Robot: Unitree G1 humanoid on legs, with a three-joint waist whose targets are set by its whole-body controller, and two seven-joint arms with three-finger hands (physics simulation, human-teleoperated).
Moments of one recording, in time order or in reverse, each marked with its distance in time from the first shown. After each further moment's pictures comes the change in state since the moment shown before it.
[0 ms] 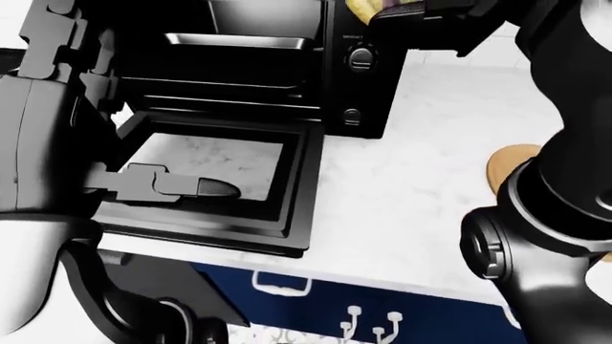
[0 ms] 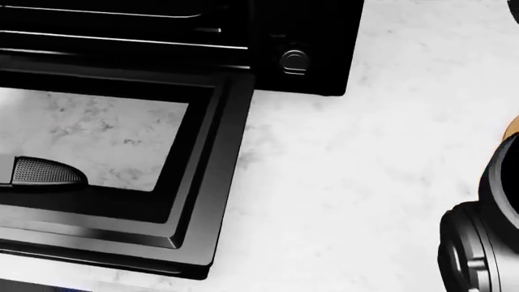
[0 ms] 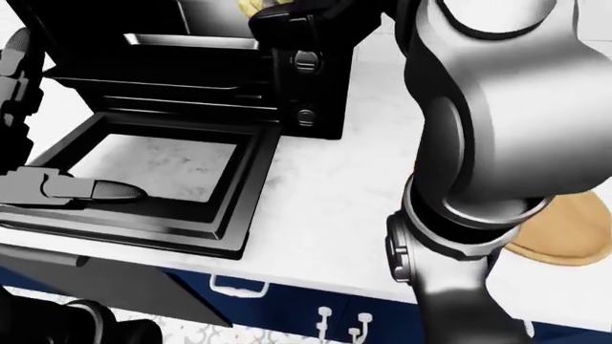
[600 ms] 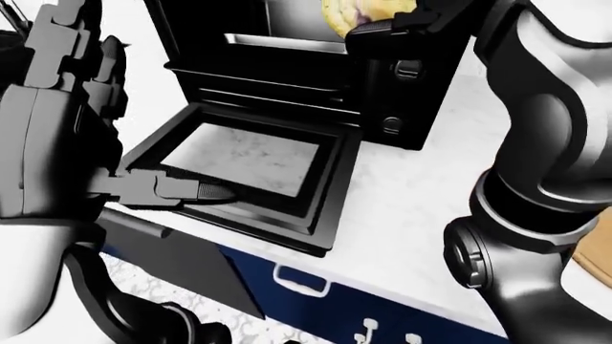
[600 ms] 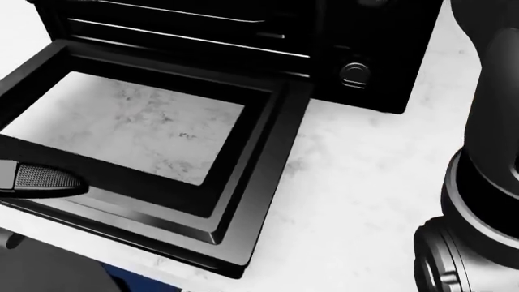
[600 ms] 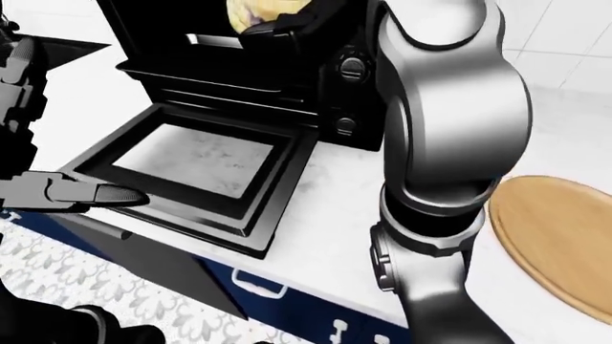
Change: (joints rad) left arm 0.031 -0.030 0.022 0.001 -0.010 -0.036 0.004; right arm 0.038 0.082 0.015 0.097 -0.098 -0.125 0.057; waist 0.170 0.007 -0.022
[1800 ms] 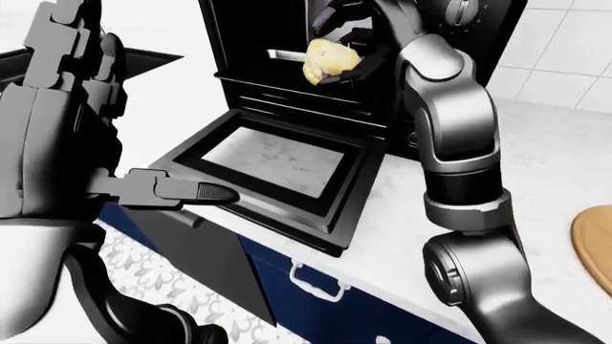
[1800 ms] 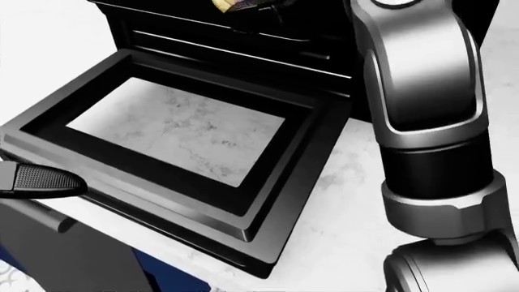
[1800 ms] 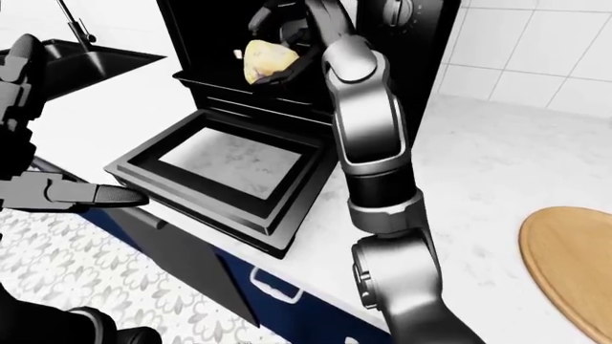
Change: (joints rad) left arm 0.014 0.017 0.005 -0.002 -0.049 -0.012 0.032; right arm 0.082 0.108 0.022 0.531 -0.103 -0.439 -0.006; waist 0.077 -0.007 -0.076
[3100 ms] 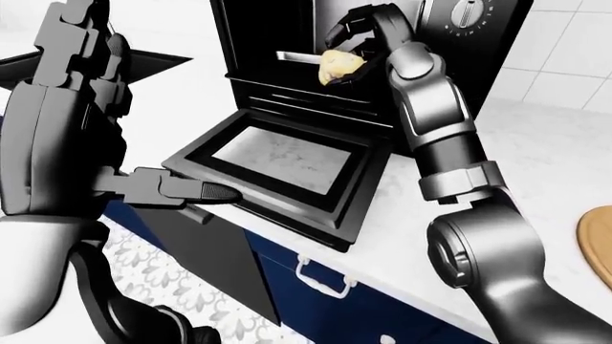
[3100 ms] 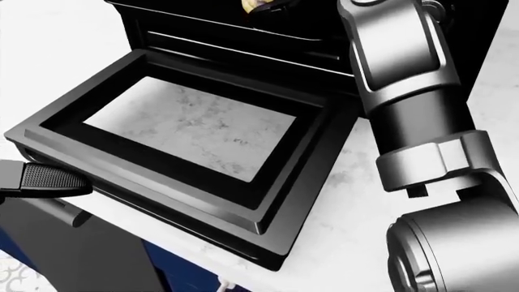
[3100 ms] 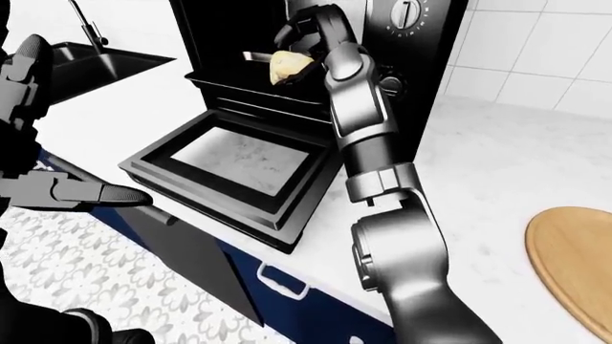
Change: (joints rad) left arm 0.013 0.041 -0.026 0.001 -0.061 0.025 0.059; right arm -0.139 -0.023 -0.015 0.552 -0.091 -0.308 -0.149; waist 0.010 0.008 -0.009
